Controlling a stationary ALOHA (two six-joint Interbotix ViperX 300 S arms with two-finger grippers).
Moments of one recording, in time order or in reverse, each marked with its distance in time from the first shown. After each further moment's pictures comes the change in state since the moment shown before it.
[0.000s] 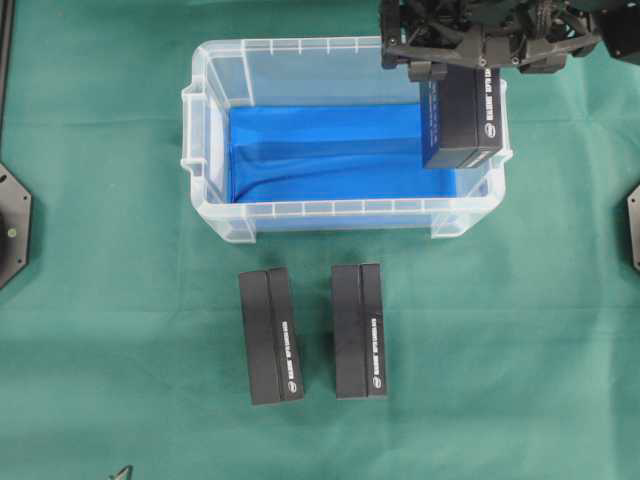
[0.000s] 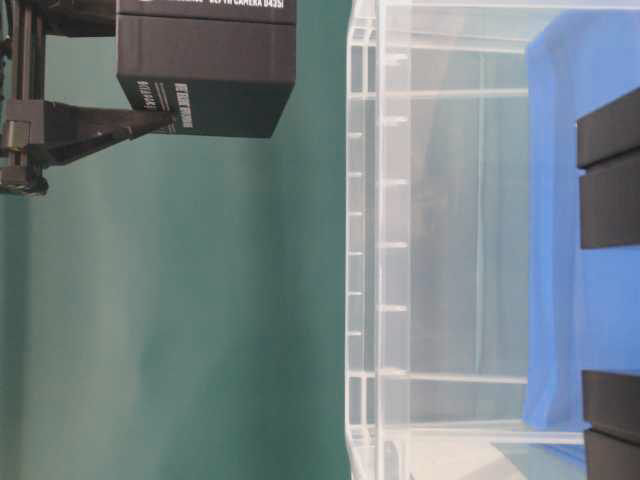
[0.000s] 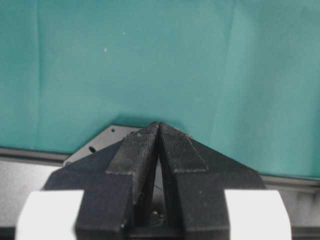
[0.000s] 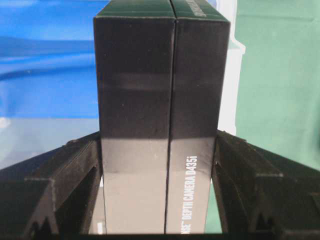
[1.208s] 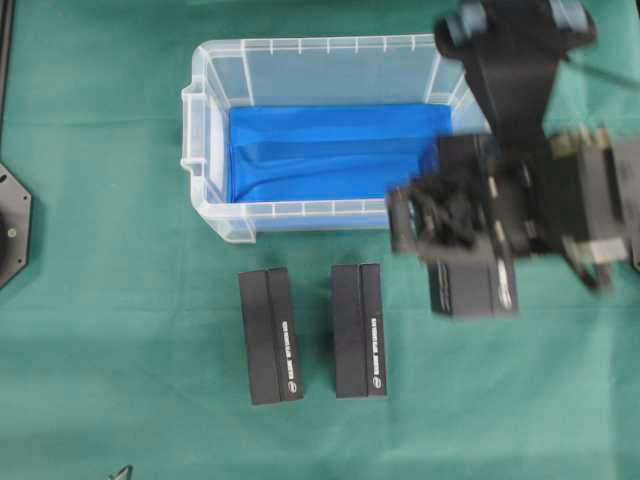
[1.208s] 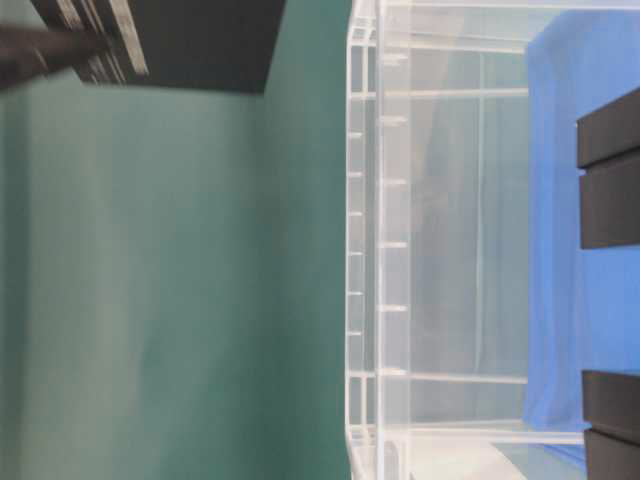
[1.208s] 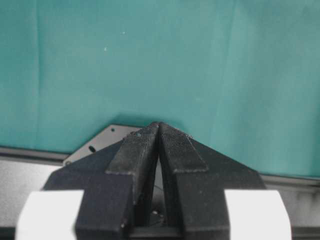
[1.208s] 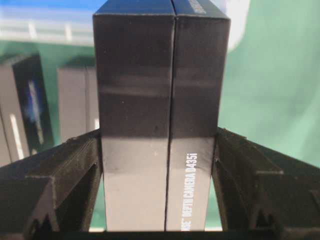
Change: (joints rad) left arm 0.002 0.008 -0.002 0.000 0.000 -0.002; right arm 0.408 -0.002 0.000 0.000 0.066 0.354
